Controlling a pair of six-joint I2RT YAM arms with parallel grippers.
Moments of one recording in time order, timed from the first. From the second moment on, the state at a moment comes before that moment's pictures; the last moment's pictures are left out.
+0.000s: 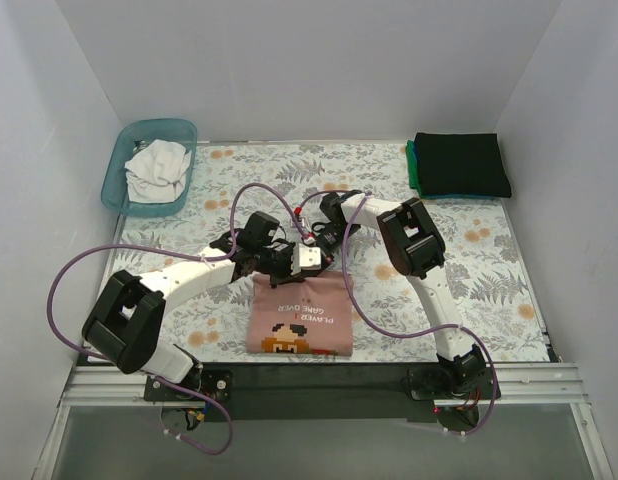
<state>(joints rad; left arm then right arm) -0.62 1.47 0.84 -0.26 0.65 0.76 0.59 2.46 1.78 -1.00 -1.19 -0.45</state>
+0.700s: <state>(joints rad) -0.56 1.53 0.92 -0.16 0.63 0.82 0.58 2.46 1.77 -0.99 -1.22 -0.48</state>
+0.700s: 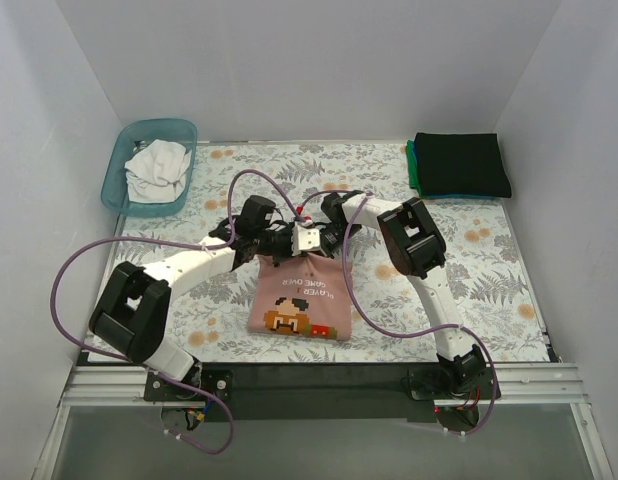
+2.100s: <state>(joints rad) -0.22 1.56 1.06 -0.31 0.77 0.30 0.38 2.07 1.69 -1.09 -0.71 -0.48</state>
